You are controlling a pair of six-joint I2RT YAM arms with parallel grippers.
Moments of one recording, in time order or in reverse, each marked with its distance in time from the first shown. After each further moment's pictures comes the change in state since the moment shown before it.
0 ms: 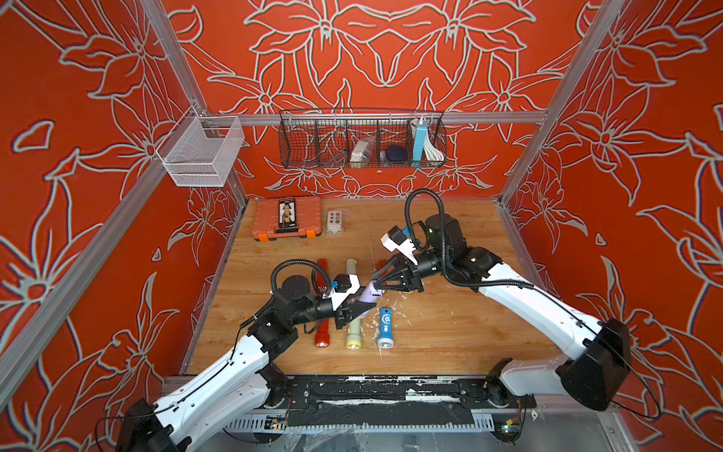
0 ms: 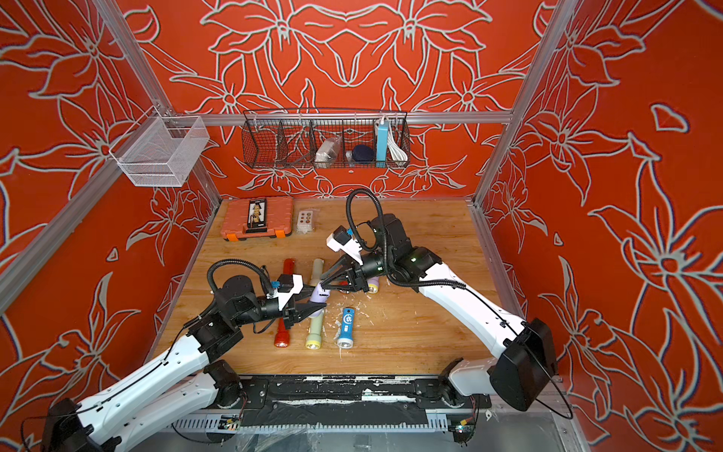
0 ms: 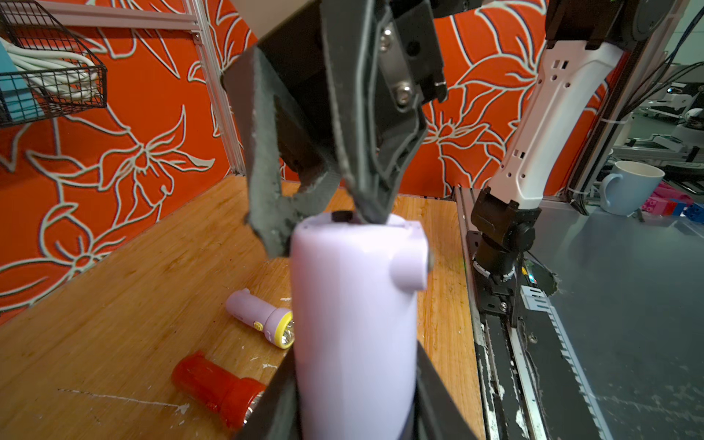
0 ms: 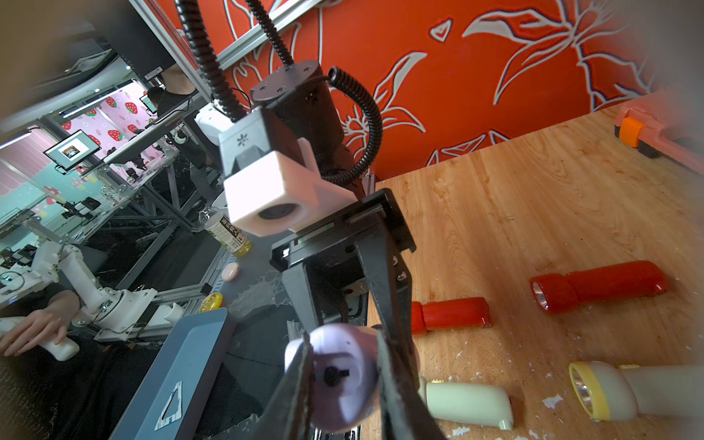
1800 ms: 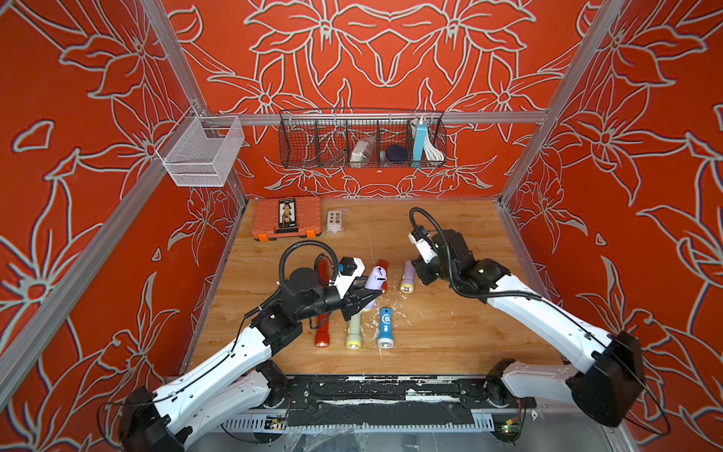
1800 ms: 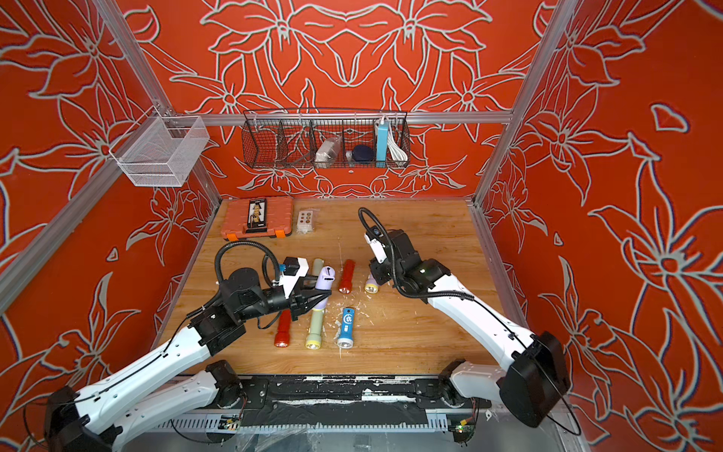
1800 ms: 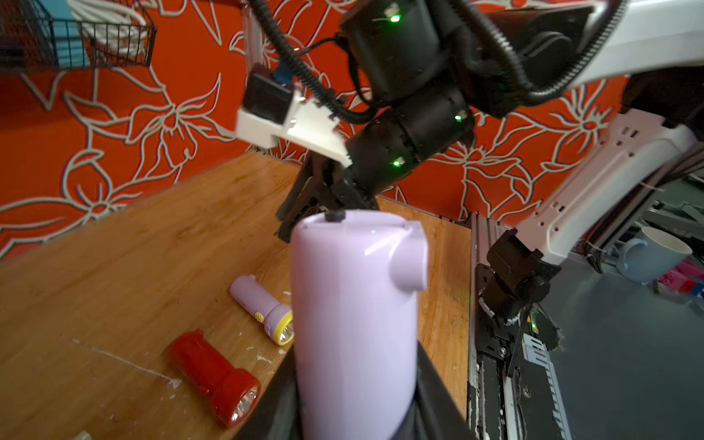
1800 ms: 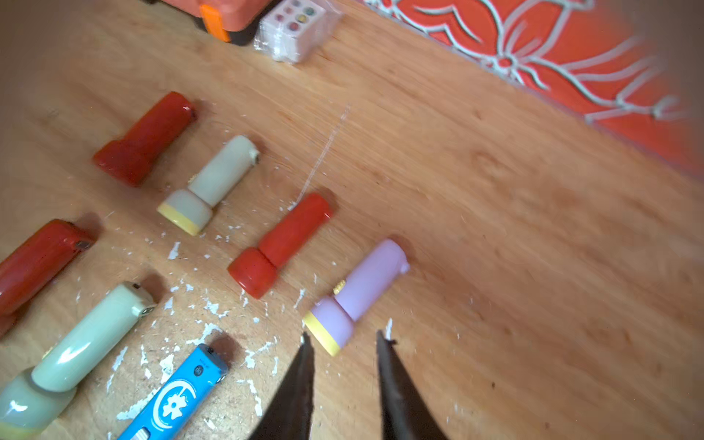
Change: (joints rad) left arm -0.096 0.116 0.150 -0.076 -0.236 -0.219; right arm -0.064 -0.152 -0.207 -0.152 1.262 0.021
